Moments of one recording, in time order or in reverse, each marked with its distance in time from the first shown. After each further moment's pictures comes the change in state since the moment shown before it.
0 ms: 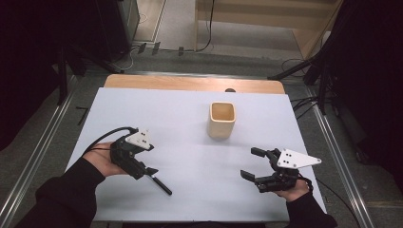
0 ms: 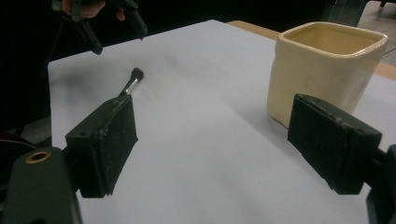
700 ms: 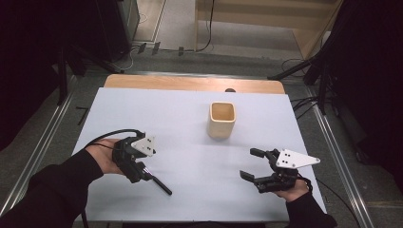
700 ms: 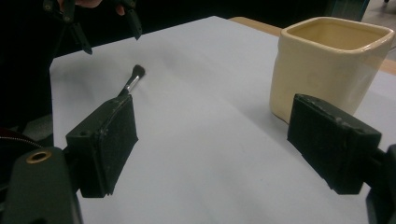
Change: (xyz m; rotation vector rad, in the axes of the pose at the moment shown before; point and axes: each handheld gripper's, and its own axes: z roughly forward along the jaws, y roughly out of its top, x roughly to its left) left arm -0.003 0.009 0.002 0.119 -0.069 0.186; right arm 0.000 0.000 0.001 0.012 0.004 0.004
